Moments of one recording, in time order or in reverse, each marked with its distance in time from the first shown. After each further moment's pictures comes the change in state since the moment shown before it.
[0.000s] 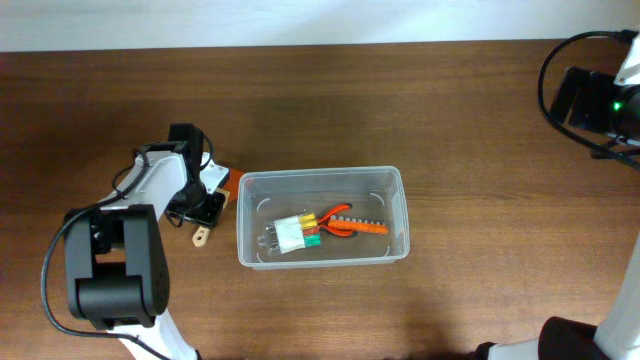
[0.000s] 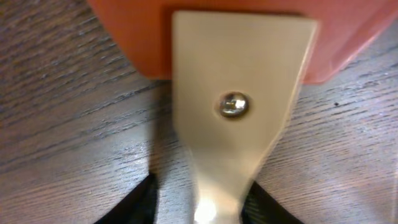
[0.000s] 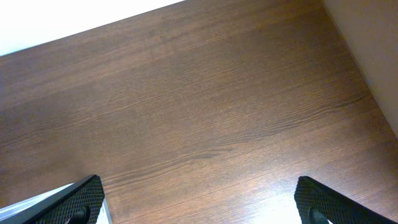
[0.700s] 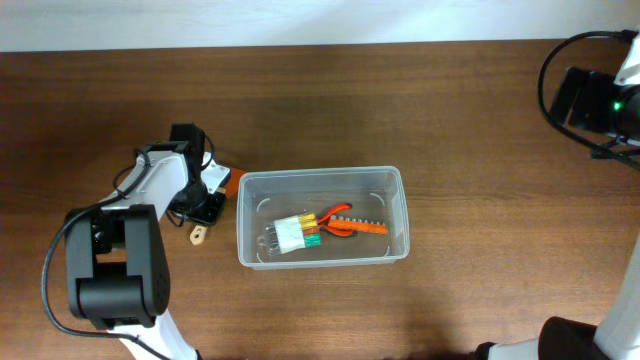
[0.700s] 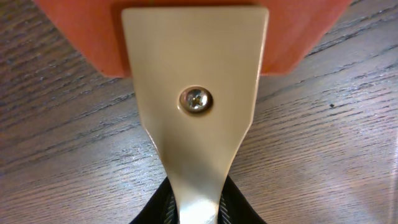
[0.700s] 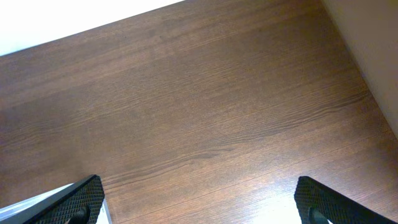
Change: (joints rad) left arm -0.002 0.000 0.001 0.000 0.000 0.001; right arm 0.000 0.000 0.000 0.000 0.000 0.000
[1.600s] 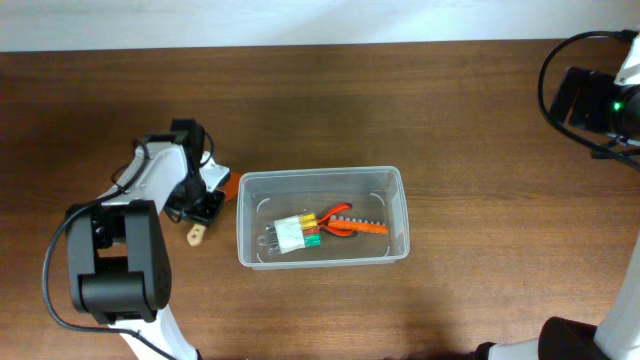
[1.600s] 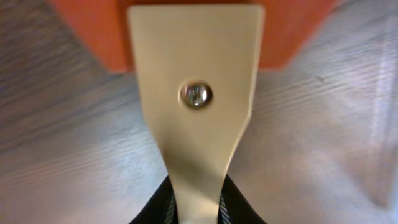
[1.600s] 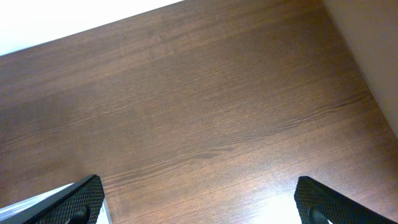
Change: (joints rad) left arm 0.000 0.020 0.106 -0.154 0.000 0.000; right arm 0.000 0.000 0.000 0.000 0.000 0.000
